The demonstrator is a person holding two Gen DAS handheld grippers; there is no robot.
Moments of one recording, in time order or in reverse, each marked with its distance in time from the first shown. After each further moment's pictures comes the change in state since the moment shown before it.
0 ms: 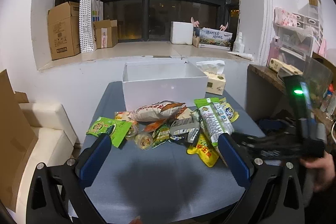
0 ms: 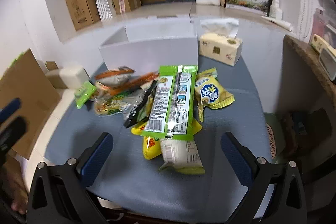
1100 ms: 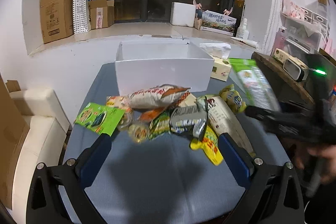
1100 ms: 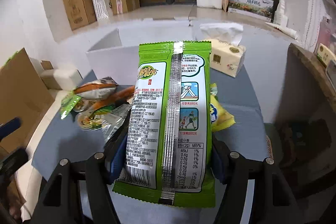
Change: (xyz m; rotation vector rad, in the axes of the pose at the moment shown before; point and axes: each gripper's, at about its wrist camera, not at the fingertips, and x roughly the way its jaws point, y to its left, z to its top) left arm 0.067 0.007 0.000 -0.030 0.119 -0.036; right arm 0.016 -0.014 0.020 -0.022 -0.061 0.005
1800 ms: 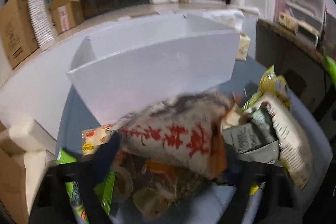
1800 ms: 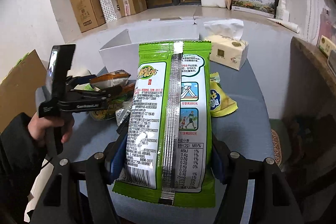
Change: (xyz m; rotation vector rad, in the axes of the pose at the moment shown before) left arm 0.167 0.021 0.045 0.234 0.135 -0.049; right arm 0.022 -0.002 -0.006 0.022 0.016 0.070
